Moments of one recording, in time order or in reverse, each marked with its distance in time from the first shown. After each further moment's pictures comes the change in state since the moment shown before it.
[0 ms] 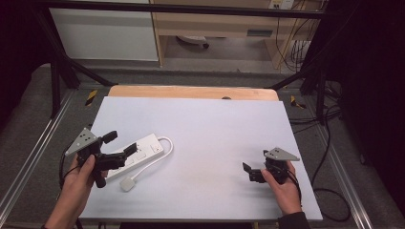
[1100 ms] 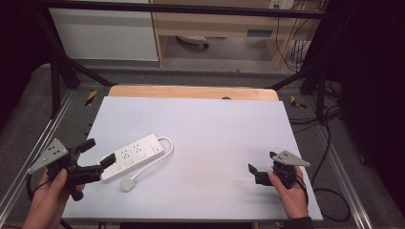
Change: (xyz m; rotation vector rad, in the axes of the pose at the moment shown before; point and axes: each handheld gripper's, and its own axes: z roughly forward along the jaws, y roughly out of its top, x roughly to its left) left arm 0.006 0.000 -0.060 -0.038 0.005 0.025; right arm -0.002 -0.003 -0.025 -0.055 -0.020 0.015
